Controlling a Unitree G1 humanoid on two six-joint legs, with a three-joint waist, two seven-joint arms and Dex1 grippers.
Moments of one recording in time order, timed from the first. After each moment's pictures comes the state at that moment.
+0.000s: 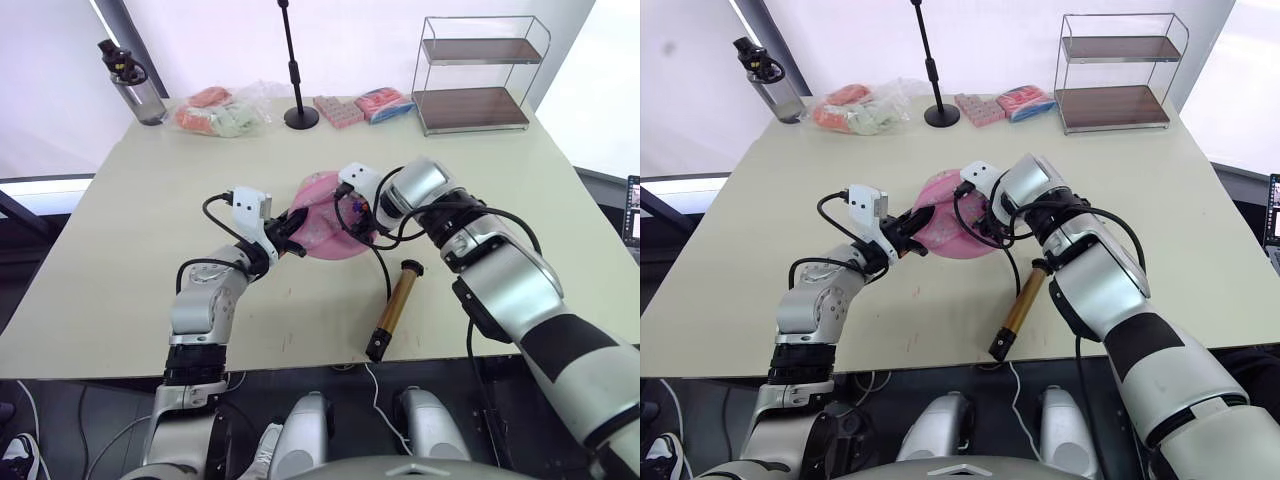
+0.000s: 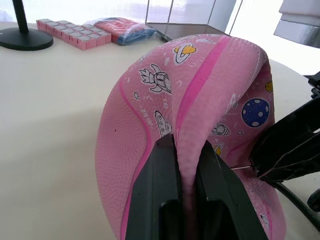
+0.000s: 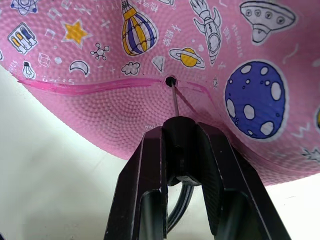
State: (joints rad) left arm -0.41 0.31 0.13 0.05 -0.36 0.49 -0.55; right arm -1.39 -0.01 0.40 1.04 -0.08 0.97 0.86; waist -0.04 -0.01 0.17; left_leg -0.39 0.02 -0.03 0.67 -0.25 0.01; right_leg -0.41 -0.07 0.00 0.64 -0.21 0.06
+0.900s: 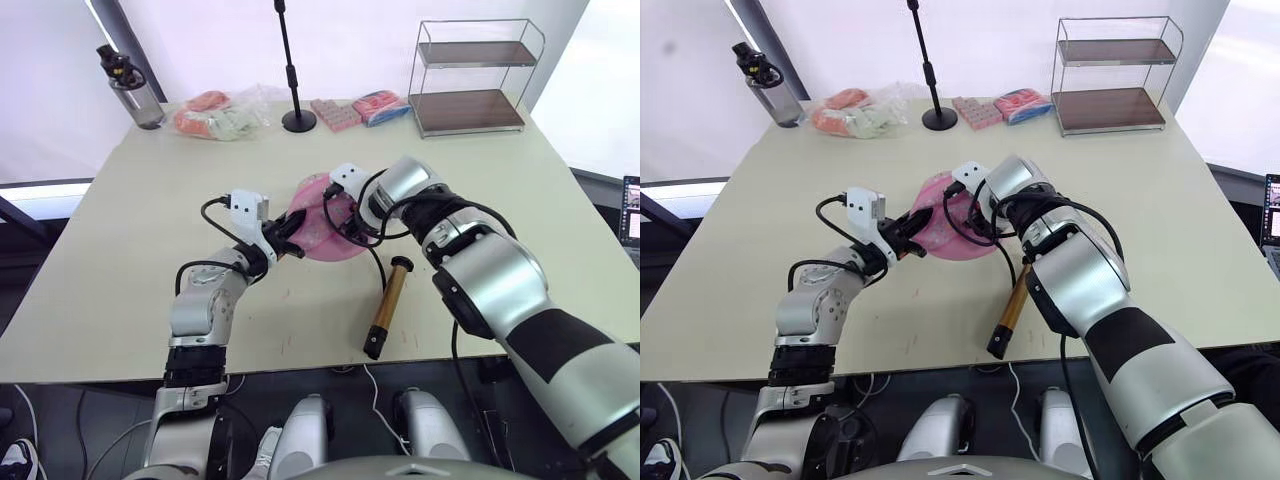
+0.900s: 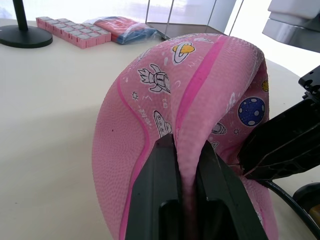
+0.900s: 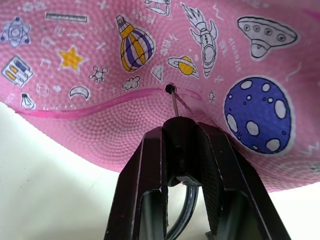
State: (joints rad) left arm -0.39 0.30 0.14 0.03 -0.36 0.50 -0.55; right arm -1.47 0.08 0.22 1.26 -0.12 0.92 0.73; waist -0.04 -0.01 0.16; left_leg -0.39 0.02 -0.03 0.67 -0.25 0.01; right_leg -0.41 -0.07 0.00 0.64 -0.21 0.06
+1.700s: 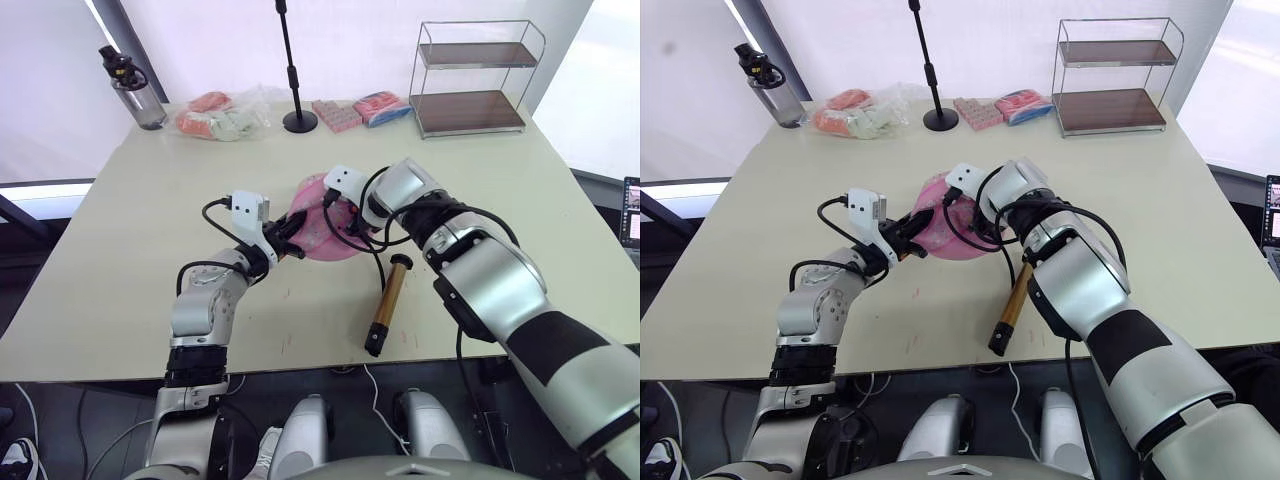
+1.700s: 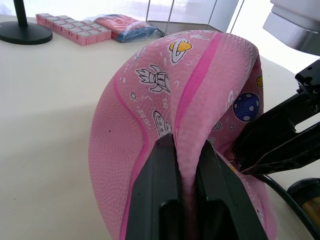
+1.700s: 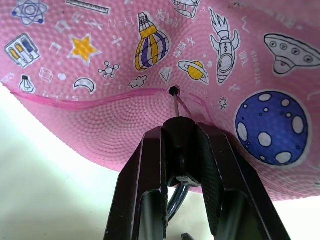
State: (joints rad) left arm -0.40 0.29 0.14 0.05 -0.36 0.50 -0.55; right arm -1.43 0.05 0.33 1.22 -0.24 0.73 0.89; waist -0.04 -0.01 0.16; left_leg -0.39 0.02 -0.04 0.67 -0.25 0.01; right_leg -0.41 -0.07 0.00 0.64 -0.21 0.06
